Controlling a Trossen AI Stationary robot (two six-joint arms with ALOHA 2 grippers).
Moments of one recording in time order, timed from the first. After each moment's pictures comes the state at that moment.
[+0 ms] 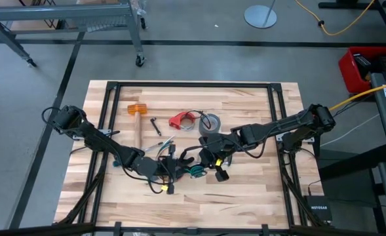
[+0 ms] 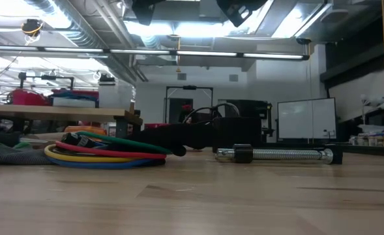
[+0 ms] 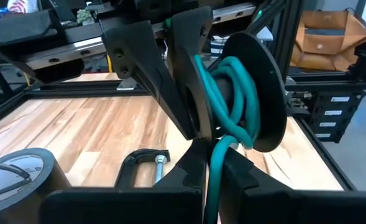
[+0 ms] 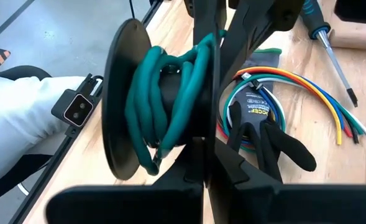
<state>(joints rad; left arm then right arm) -0.47 1.59 0.86 0.51 -0.52 -0.07 0.24 1.59 1.27 -0.39 -0.23 -0.03</state>
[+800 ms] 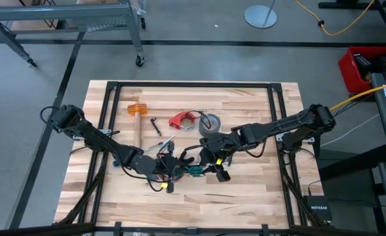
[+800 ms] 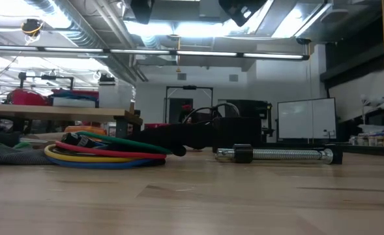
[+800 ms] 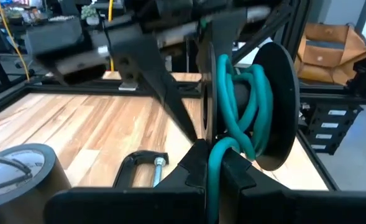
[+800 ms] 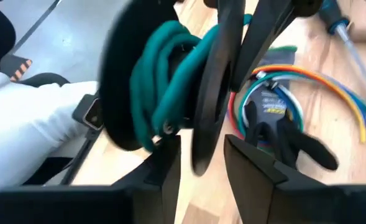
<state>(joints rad) -0.47 1.56 0.86 0.49 -0.52 -0.13 0.23 1.58 1.27 -0.41 -0.29 0.02</state>
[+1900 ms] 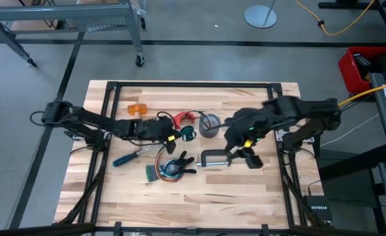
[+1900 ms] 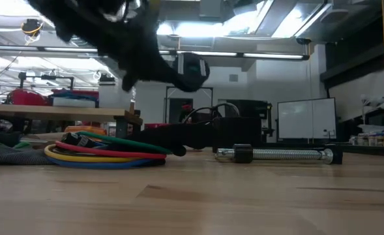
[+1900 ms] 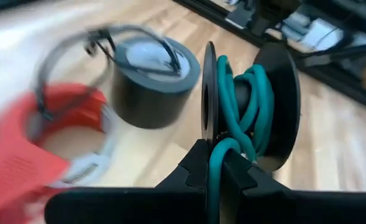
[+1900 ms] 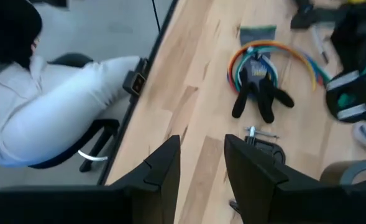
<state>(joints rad) -0.03 1.39 0.65 0.28 -0.23 -0.48 0.24 1.53 1.91 -1.26 -0.27 0.03</state>
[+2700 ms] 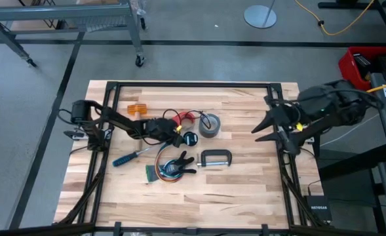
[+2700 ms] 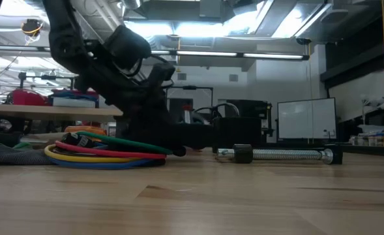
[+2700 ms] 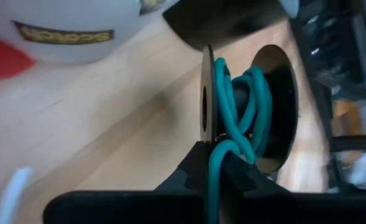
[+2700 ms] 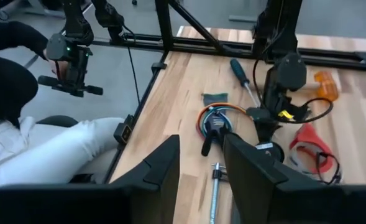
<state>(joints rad) 0.12 1.74 0.58 0.59 0.11 -1.00 0.32 1.22 1.91 -1.23 -0.03 0.10</state>
